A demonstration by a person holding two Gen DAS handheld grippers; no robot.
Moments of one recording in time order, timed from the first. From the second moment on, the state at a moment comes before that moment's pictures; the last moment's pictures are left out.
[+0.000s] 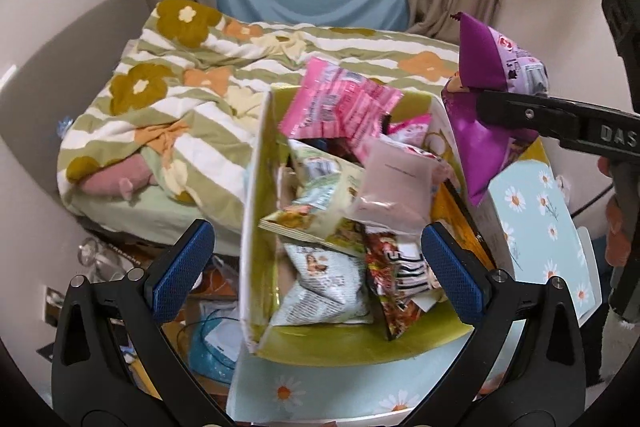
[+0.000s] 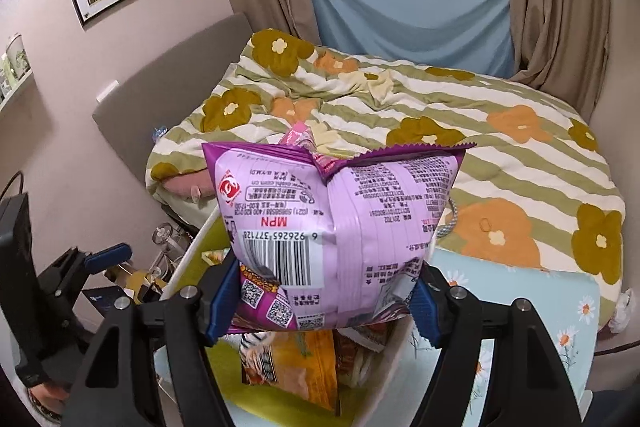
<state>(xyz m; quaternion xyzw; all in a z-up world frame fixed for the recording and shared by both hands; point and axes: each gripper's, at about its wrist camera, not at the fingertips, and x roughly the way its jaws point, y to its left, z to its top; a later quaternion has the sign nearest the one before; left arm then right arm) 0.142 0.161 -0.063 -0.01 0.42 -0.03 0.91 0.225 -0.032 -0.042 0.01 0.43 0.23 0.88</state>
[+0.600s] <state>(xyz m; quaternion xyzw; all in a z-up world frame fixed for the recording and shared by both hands) 0.166 0.174 -0.082 -0.02 0.43 -0.01 0.90 0.260 -0.041 -0.067 0.03 0.43 0.19 0.88</state>
